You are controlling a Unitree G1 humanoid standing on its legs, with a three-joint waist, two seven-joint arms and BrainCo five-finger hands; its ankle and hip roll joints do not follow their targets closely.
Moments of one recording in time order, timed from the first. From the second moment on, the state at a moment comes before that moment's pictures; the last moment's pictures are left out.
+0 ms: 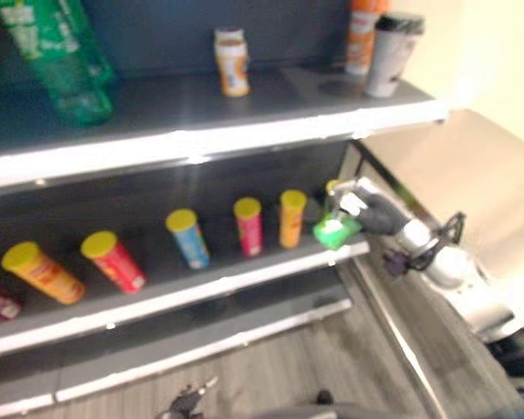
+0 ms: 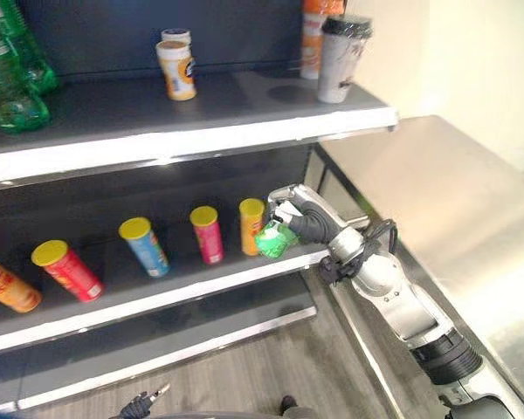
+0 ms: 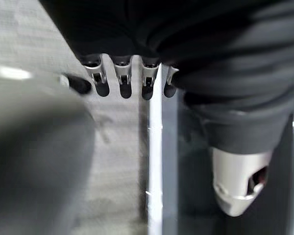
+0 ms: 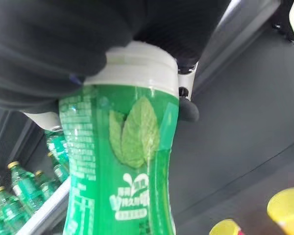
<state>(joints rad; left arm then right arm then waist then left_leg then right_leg) 0.07 0.18 0.04 1.17 -0.30 -0.08 0.00 -0.30 -0.74 0.38 -0.26 -0.05 -0.23 0.04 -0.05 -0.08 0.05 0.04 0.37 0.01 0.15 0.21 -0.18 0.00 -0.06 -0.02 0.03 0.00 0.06</state>
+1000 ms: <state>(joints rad) 0.08 0.16 -0.04 1.20 -0.30 -0.08 -0.01 -0.66 -0.73 0.33 -0.50 0.22 -0.30 0.05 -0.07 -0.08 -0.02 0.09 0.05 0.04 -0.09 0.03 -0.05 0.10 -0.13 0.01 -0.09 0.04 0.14</state>
